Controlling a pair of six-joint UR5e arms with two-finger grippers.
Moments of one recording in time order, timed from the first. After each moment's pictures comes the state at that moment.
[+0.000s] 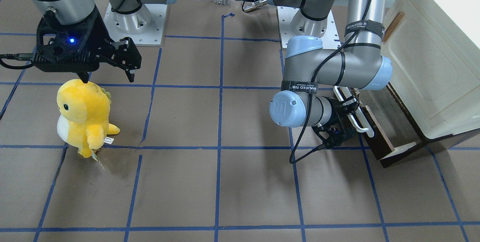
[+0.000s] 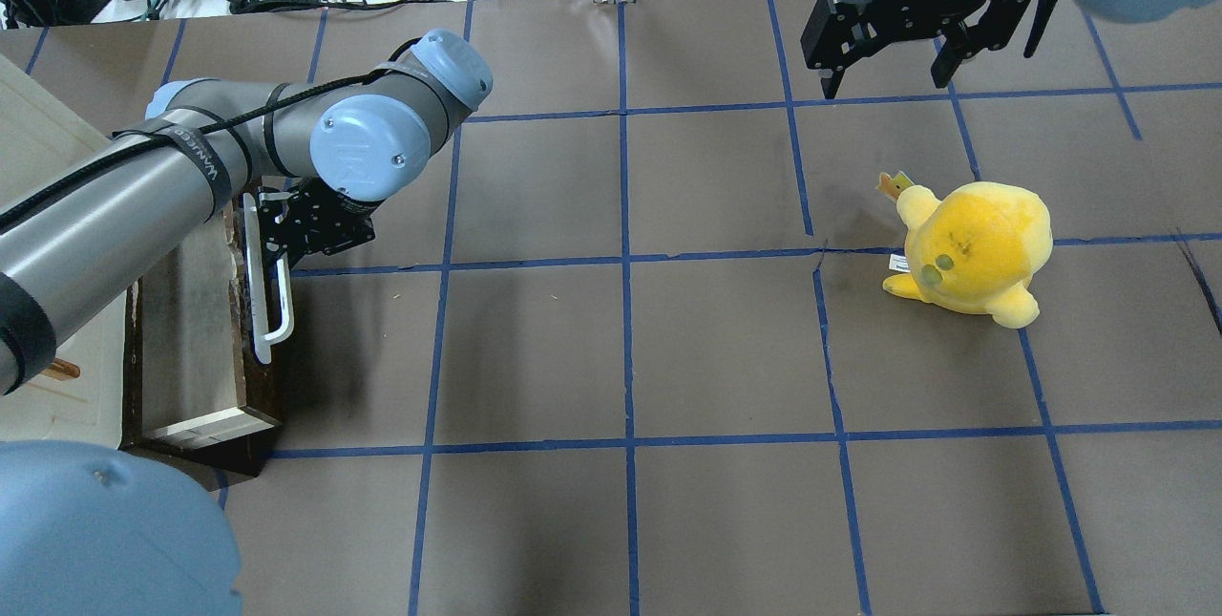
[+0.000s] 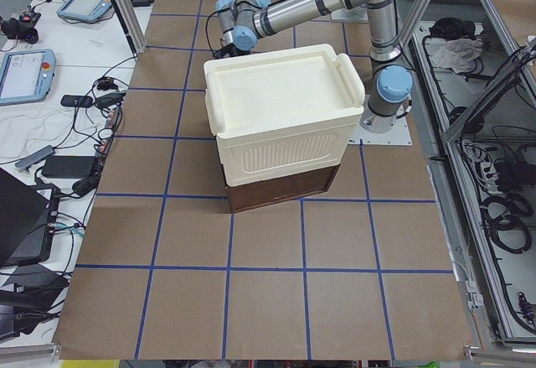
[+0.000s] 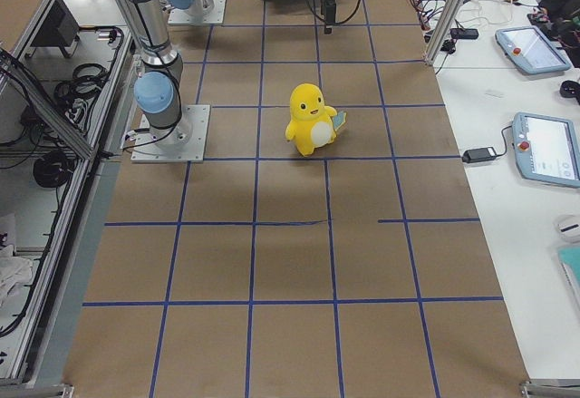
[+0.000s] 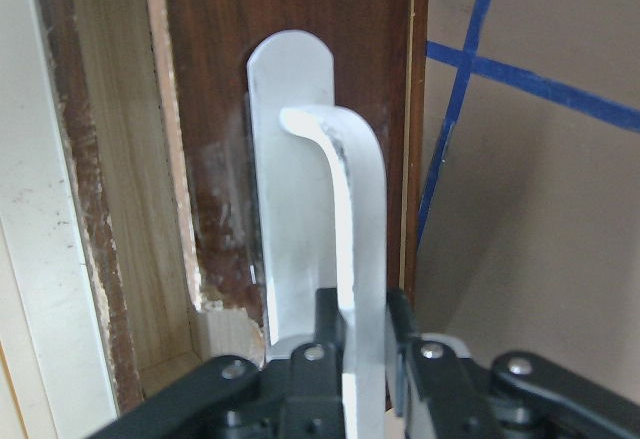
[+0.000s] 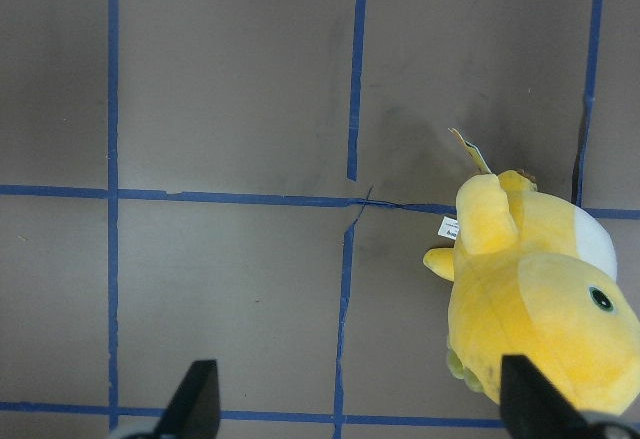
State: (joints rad) left arm -1.69 -2.00 -1.66 -1.64 2.38 -0.68; right arm 1.60 -1.48 1.44 -1.57 -1.58 -0.02
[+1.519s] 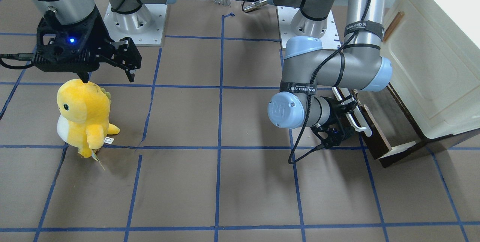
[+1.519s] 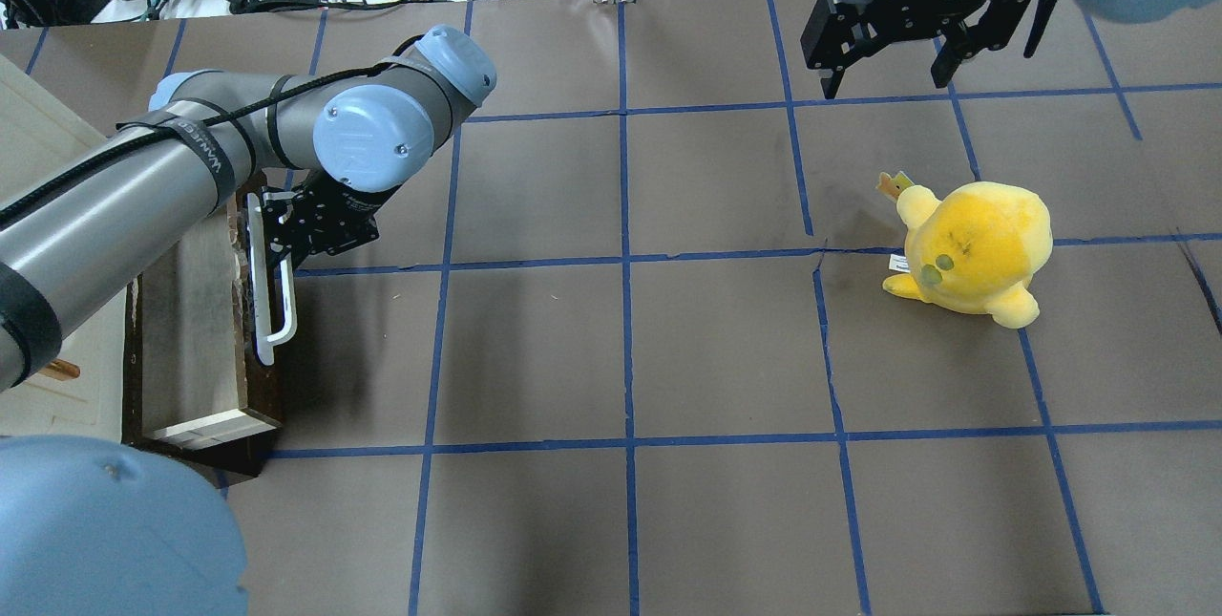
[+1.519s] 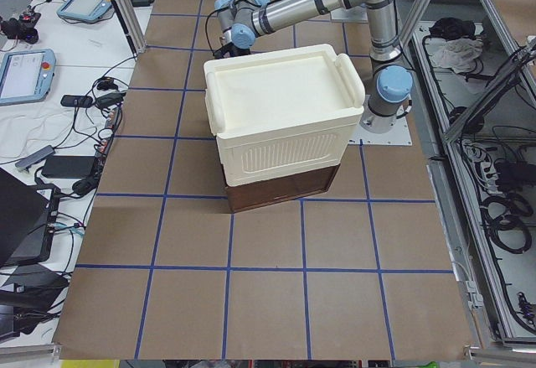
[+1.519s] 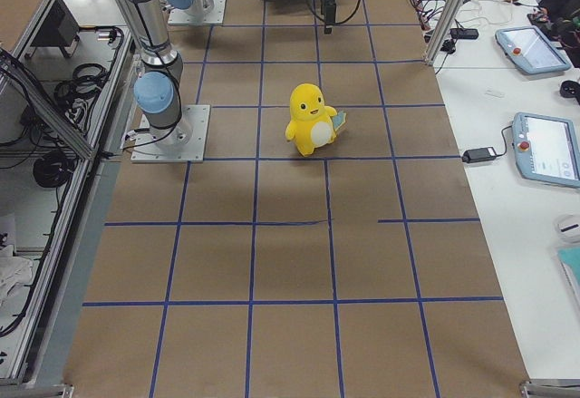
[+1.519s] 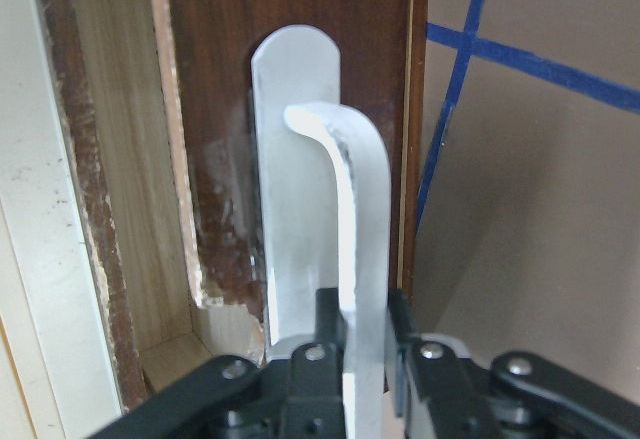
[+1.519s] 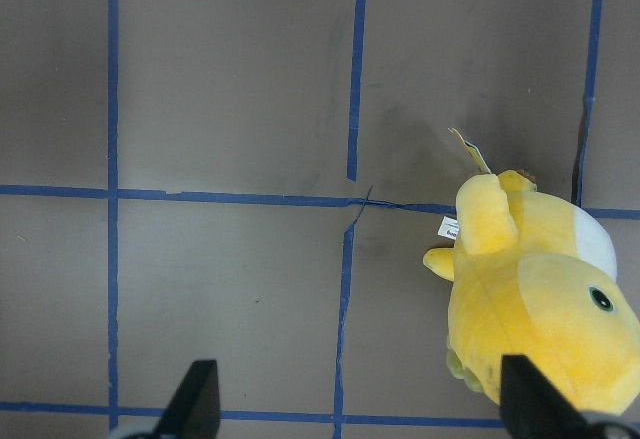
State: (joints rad) left arm -1.70 -2.01 -1.64 -1.68 2.37 -0.72; right arm 1.60 -1.48 1.44 -1.57 -1.58 -0.02
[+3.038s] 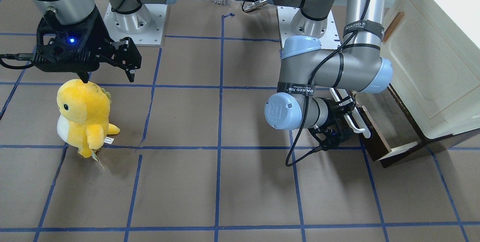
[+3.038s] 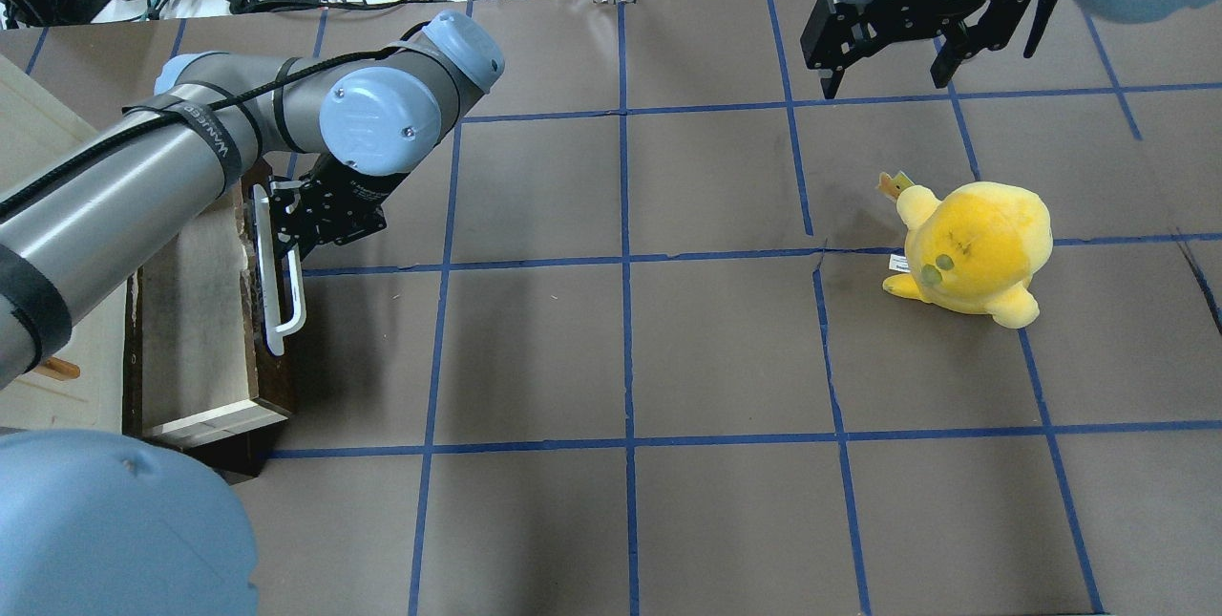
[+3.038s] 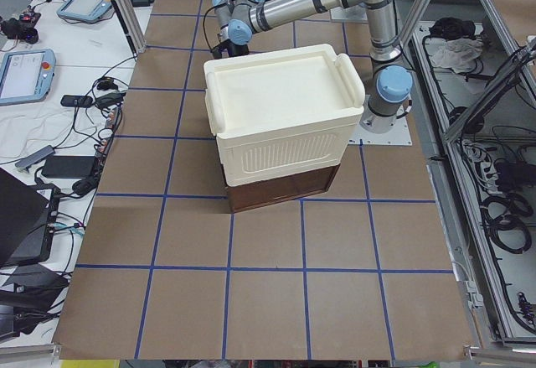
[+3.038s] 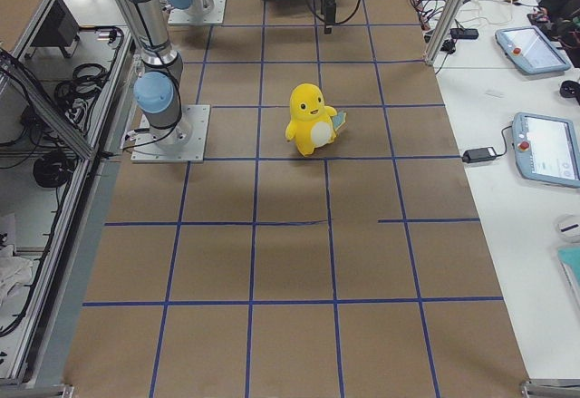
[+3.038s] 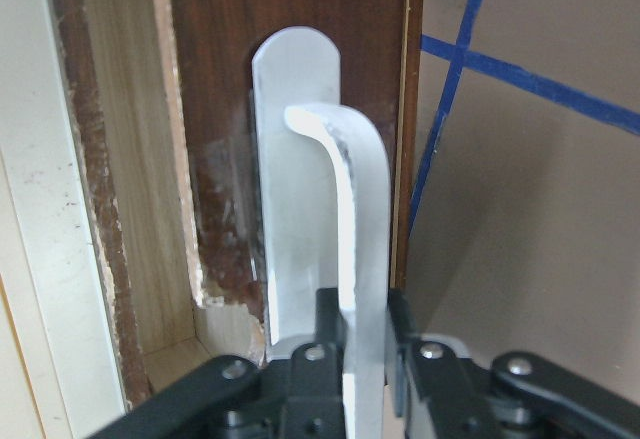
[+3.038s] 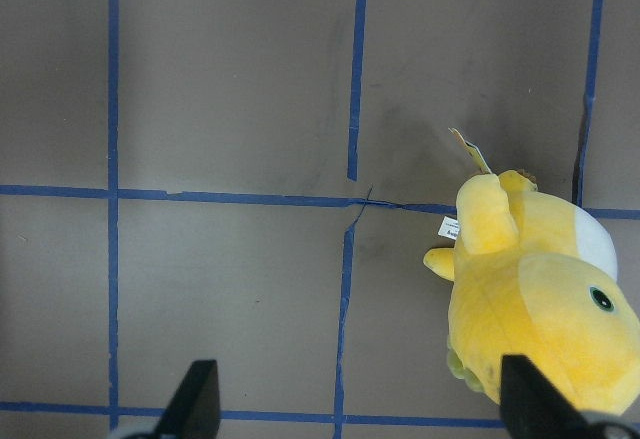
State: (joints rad) left arm -1.71 -2.02 -1.59 -1.72 2.35 -0.74; right arm 1.60 -1.48 1.44 -1.57 -1.58 -0.02
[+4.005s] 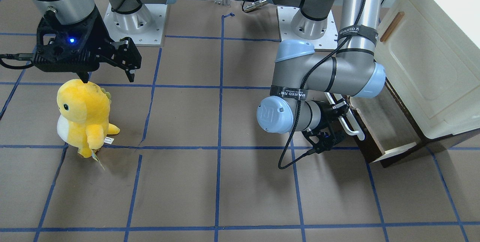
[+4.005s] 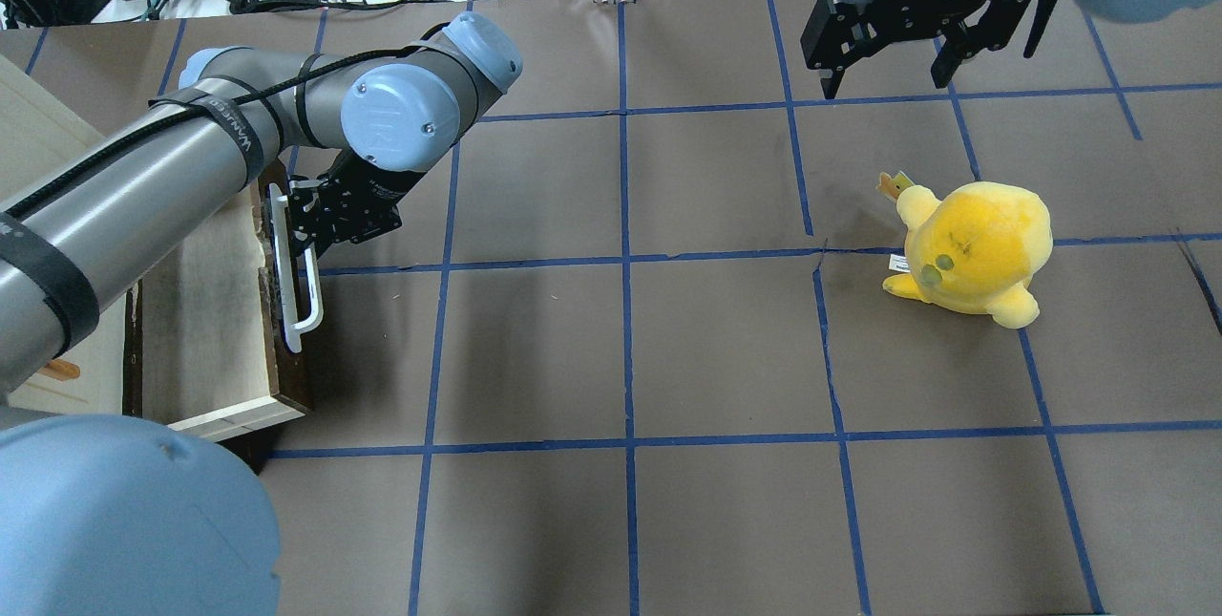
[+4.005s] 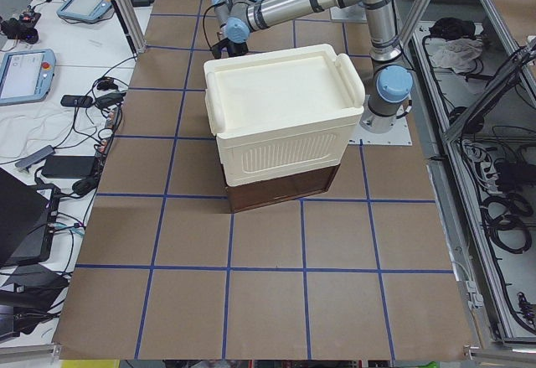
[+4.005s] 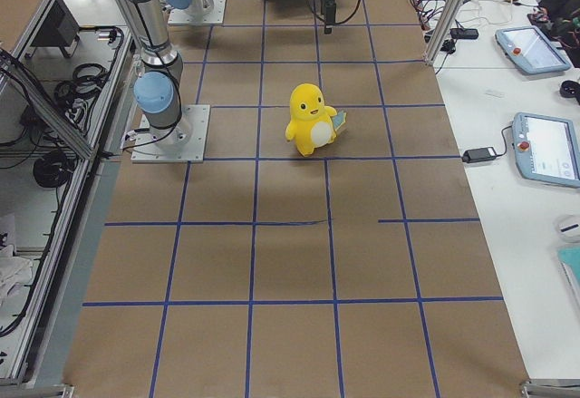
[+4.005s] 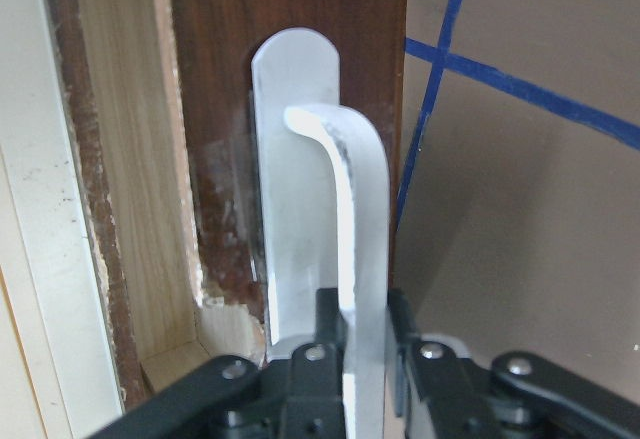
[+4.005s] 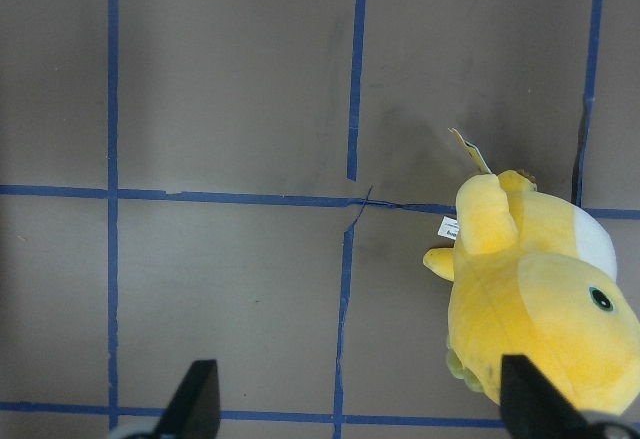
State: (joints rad) left arm -1.74 -2.05 -1.56 -1.74 2.34 -0.77; right arm 1.60 -1.48 1.44 -1.57 -1.58 -0.02
